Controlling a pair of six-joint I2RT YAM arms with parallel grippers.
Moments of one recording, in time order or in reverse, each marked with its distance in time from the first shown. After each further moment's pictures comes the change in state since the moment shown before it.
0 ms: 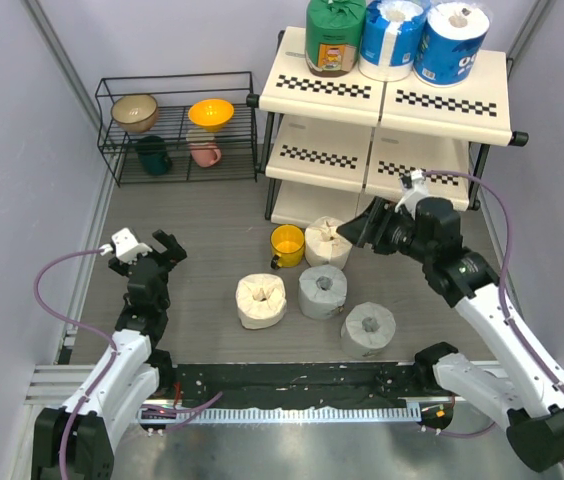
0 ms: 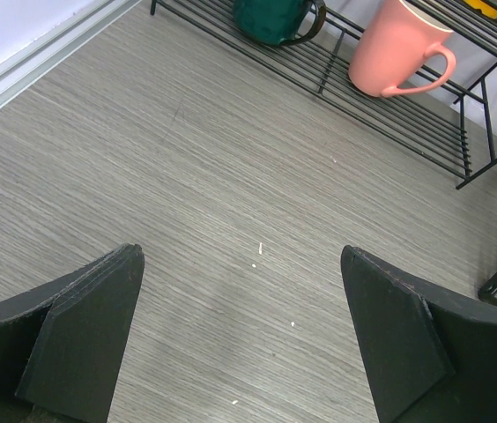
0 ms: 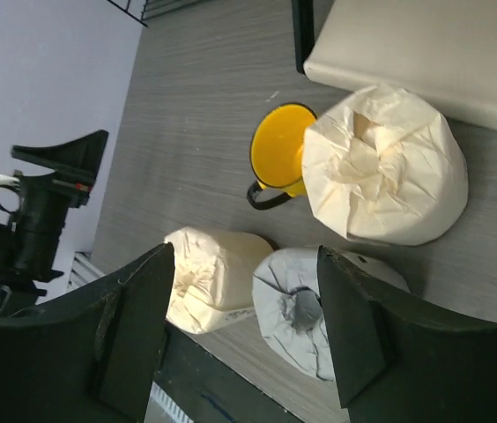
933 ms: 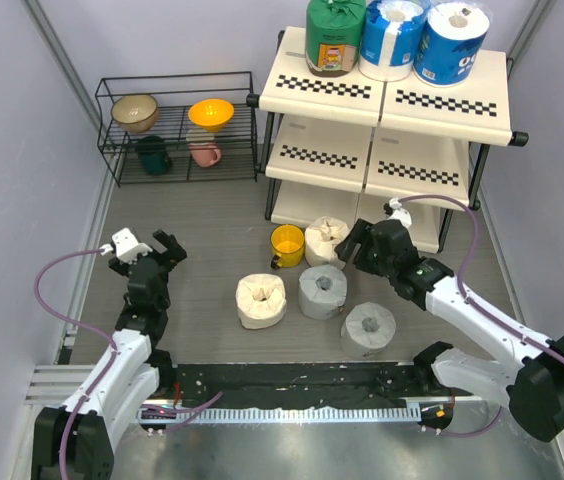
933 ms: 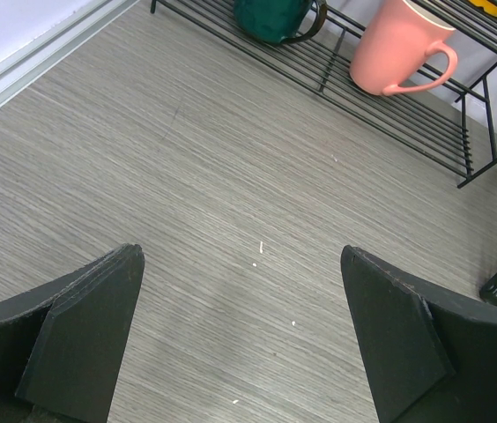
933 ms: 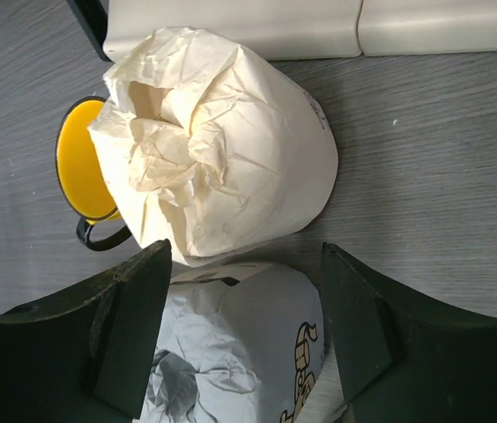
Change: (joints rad) left arm 0.000 0.004 0.000 0.000 0.000 0.000; right arm 0.172 0.131 -0.259 0.137 0.441 0.142
